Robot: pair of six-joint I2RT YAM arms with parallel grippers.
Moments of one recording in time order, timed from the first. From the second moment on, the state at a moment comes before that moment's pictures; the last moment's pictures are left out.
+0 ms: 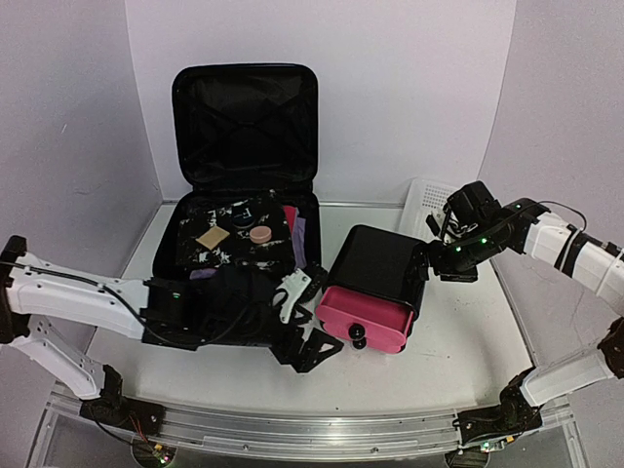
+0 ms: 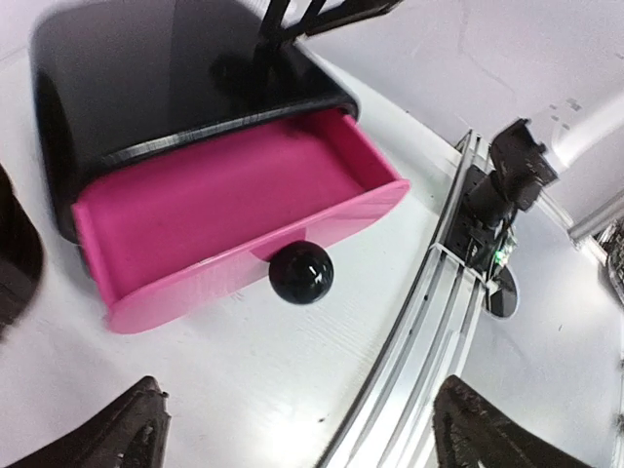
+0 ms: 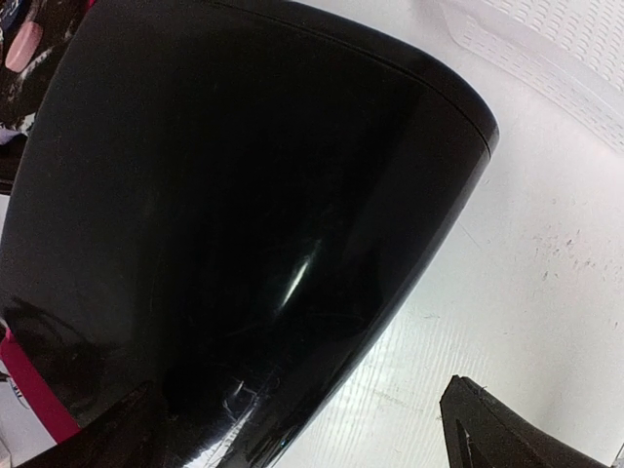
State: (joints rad) left arm -1.35 1.43 0.96 -0.05 -0.08 -0.43; right arm 0.51 1.29 1.10 -0.86 -0.13 0.39
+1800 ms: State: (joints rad) left arm -0.26 2.01 1.77 -0.92 0.28 0.20; right arm 0.51 1.35 1.15 -0.90 -0.17 0.36
